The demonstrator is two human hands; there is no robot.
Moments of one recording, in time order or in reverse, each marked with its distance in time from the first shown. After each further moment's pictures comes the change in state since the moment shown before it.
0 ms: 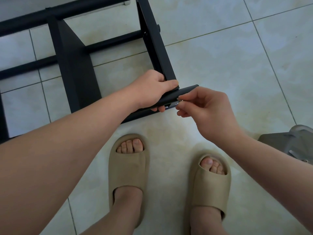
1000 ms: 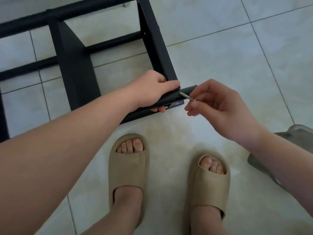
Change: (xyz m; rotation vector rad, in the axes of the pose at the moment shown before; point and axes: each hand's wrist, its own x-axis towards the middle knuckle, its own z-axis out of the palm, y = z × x) left_hand 0.000 0.002 0.001 0.003 0.007 -0.032; right_hand -0.002 -0.001 -0.036 -0.010 -0.183 -0.114
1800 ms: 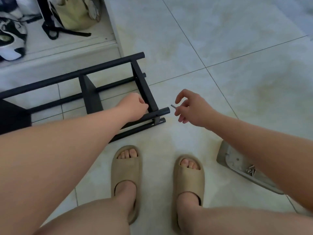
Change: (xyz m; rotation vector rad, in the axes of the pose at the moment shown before) left_hand -0.083 0.056 -0.012 0.372 0.268 -0.052; right_hand -0.030 -0.088 -0.034 -0.308 0.073 0.203
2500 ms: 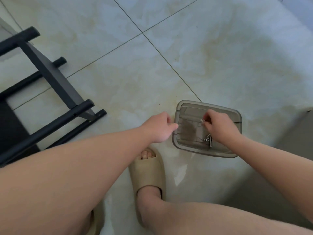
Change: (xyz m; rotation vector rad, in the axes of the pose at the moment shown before) left_hand -0.014 0.134 0.240 0.133 -0.580 0.265; right_hand -0.084 0.294 -0.092 -0.469 0.262 0.383
